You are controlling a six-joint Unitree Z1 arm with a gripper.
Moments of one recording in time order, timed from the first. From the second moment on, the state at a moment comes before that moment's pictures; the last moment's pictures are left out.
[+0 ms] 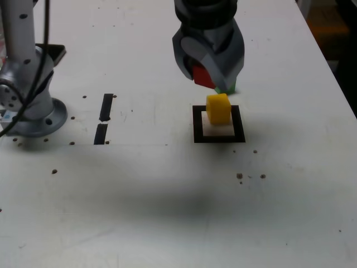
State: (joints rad) arm -0.24 1.82 -1.49 1.21 0.23 0.35
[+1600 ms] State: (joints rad) arm -0.26 2.06 -1.54 1.11 -0.08 0.26
